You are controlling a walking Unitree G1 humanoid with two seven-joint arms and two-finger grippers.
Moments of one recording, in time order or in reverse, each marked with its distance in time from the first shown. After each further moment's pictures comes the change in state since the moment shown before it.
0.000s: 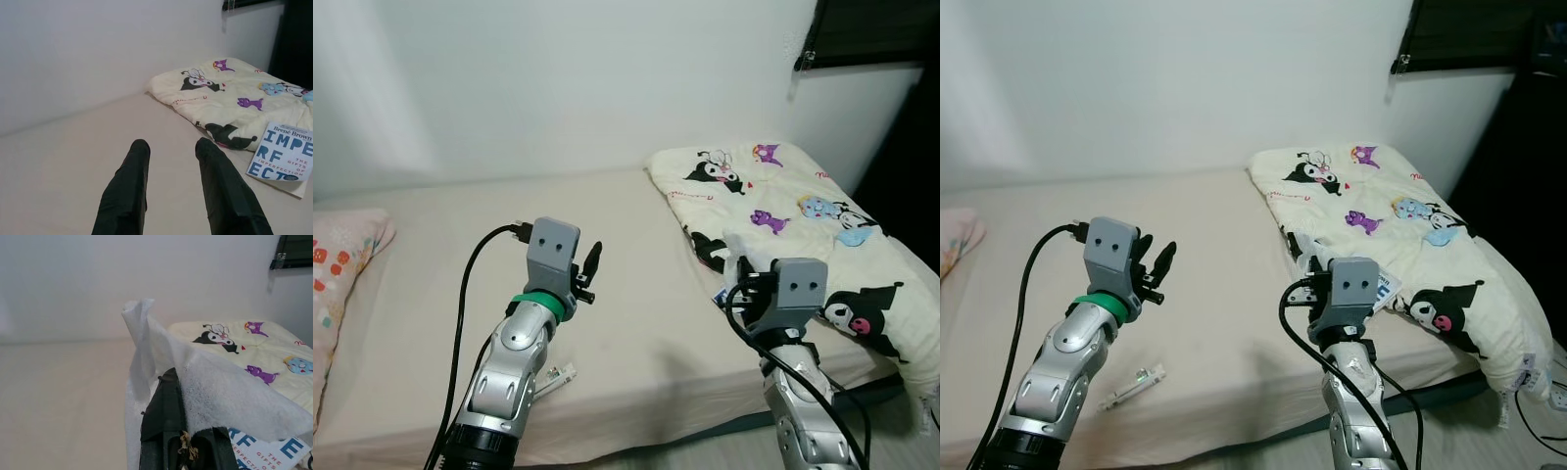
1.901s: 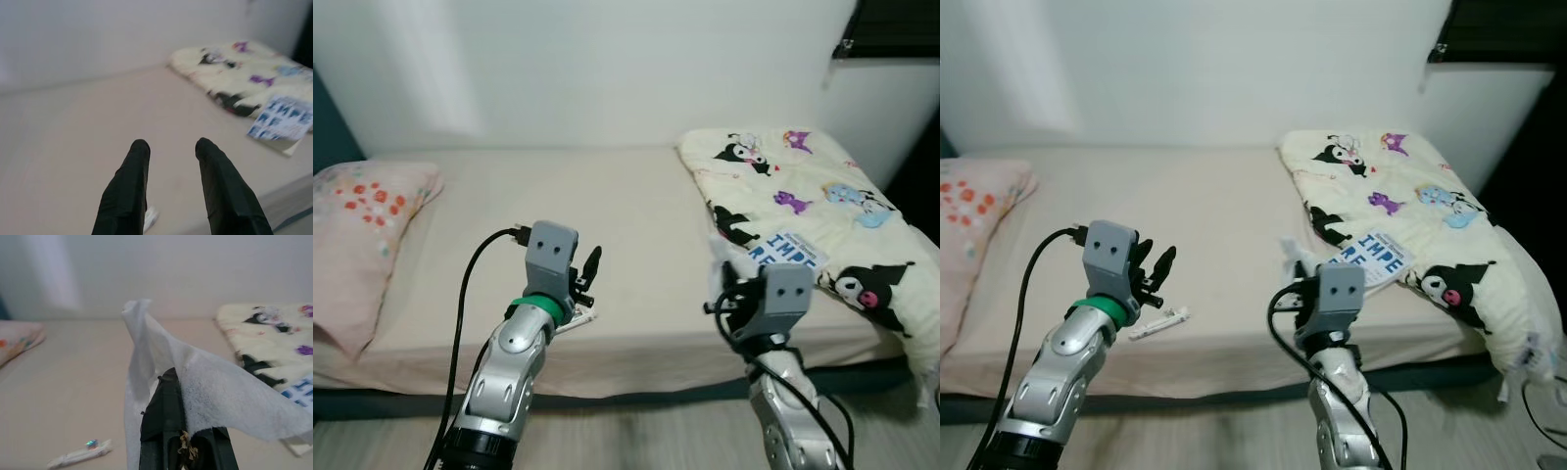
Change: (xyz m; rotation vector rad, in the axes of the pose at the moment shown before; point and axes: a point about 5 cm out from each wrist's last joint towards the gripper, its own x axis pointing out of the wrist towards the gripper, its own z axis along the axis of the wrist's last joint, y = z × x) left arm -0.002 0.003 -0.004 -0.022 0.017 -0.003; right arm -0.001 0.019 -0.001 0.054 0.000 0.058
